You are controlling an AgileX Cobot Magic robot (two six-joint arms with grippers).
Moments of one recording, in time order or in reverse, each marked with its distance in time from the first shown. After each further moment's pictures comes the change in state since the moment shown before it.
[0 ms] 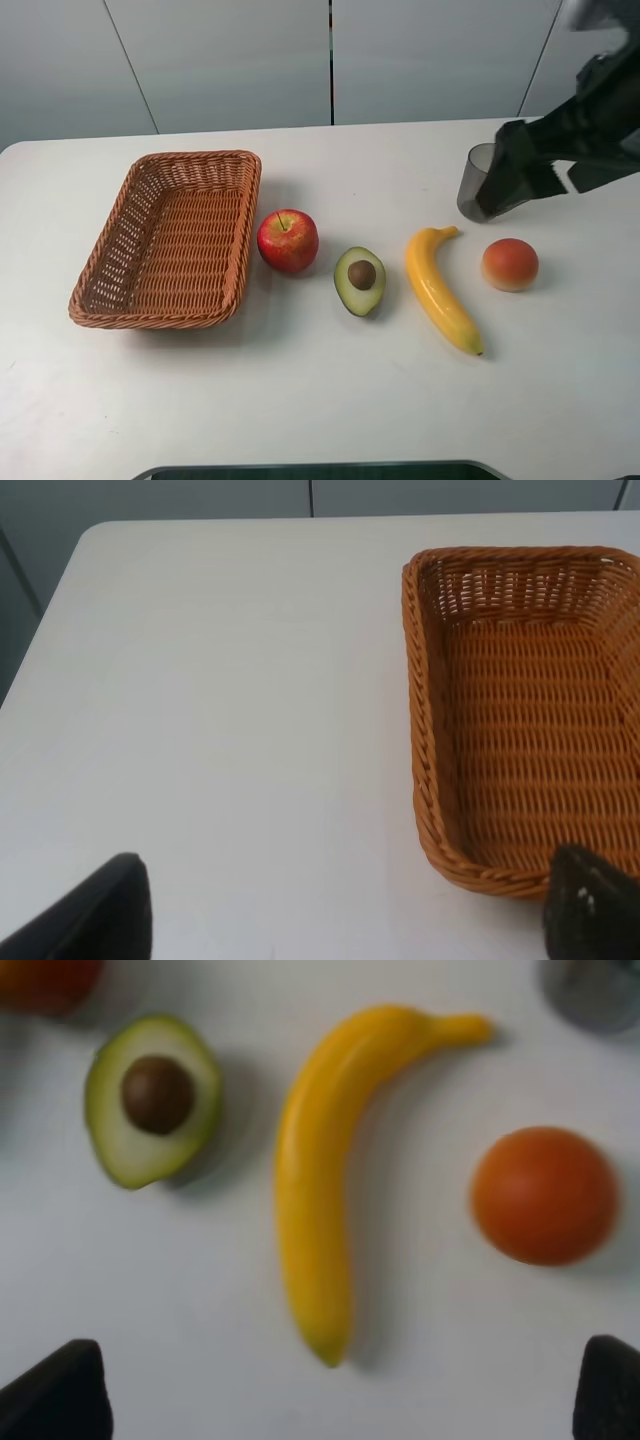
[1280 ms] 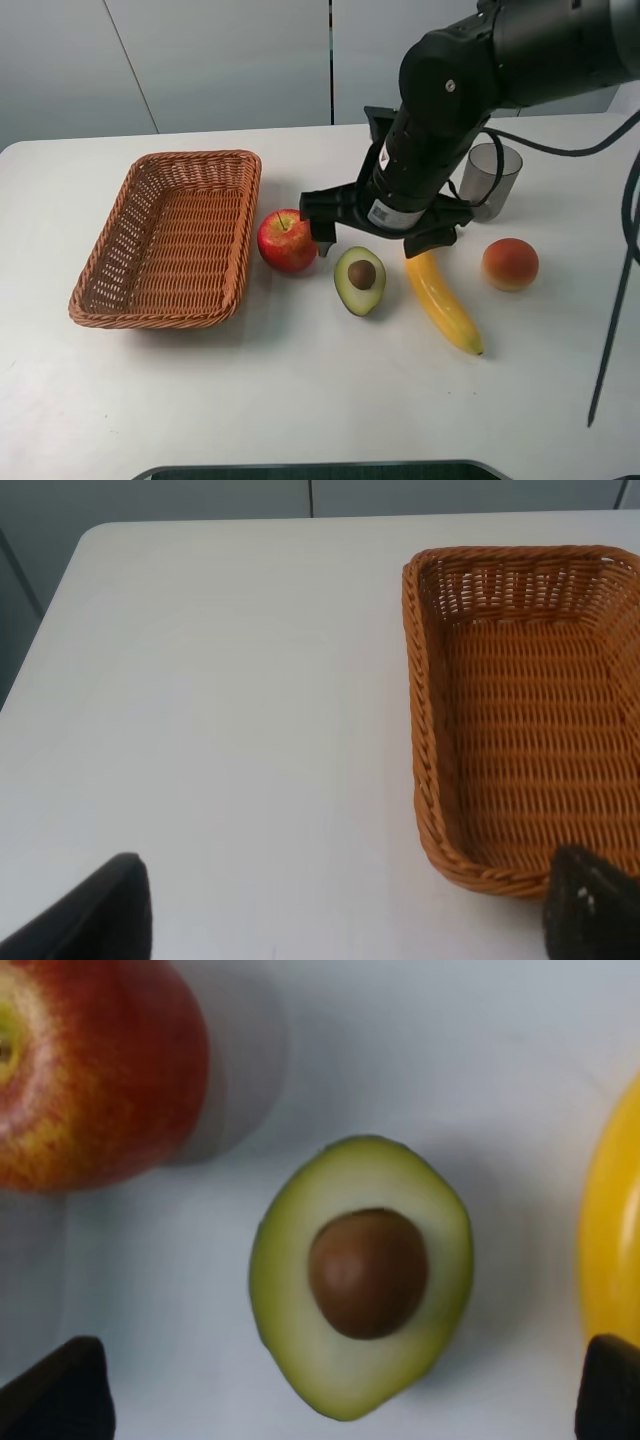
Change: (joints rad) left arm 0.000 0.000 0.000 0.000 0.000 0.004; right arm 0.324 0.542 -0.109 -0.100 -0.369 0.655
